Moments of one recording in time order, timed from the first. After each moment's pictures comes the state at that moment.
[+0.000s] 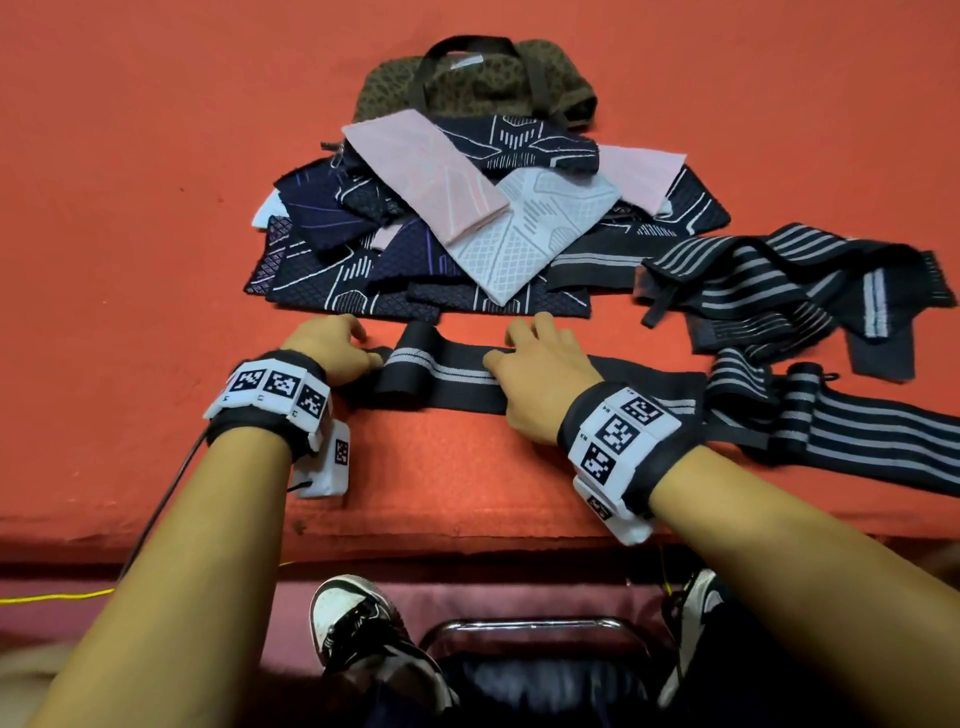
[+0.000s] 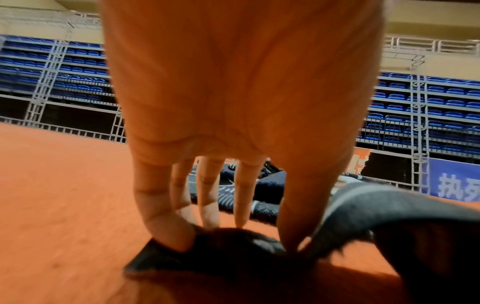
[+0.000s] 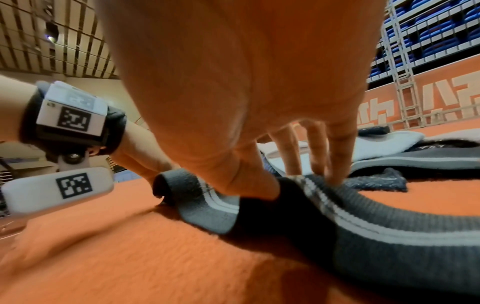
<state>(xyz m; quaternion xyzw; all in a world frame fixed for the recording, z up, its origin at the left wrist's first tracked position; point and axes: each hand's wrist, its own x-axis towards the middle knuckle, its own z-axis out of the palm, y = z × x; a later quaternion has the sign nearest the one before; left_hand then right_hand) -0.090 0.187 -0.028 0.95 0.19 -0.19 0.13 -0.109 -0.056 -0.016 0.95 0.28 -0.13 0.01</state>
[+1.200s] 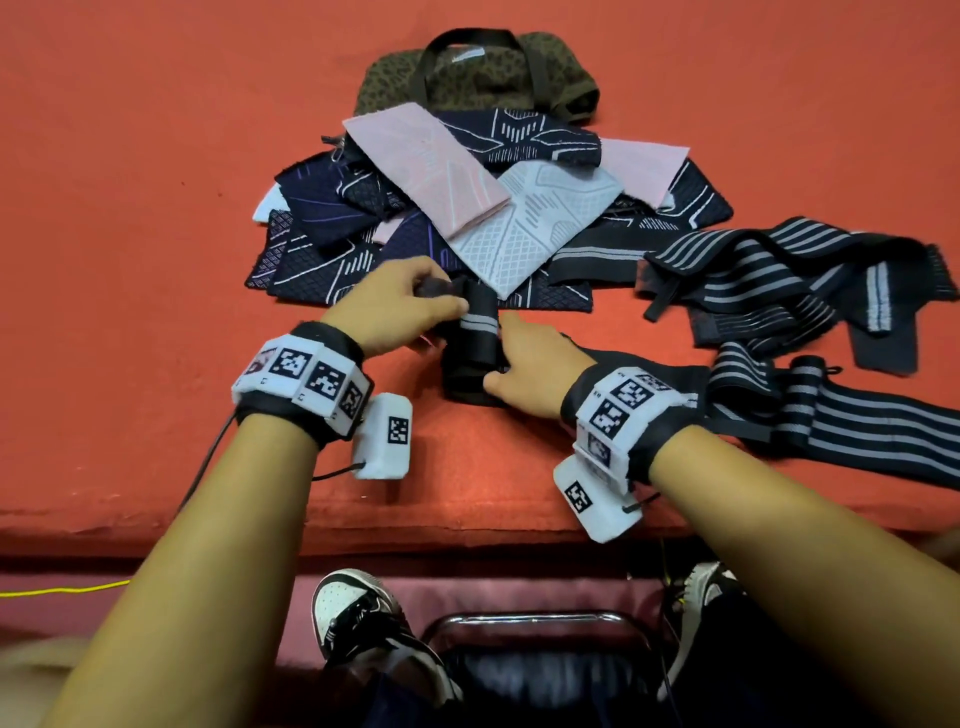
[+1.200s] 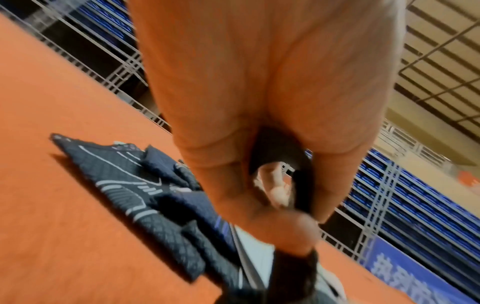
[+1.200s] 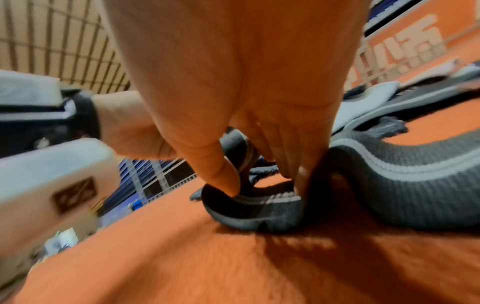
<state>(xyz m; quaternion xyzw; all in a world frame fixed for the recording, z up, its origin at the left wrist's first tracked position) -0.090 0.121 0.013 0.88 0.06 -0.11 0.46 -0.093 -0.053 -0.027 0.93 0.20 -0.19 -0.22</state>
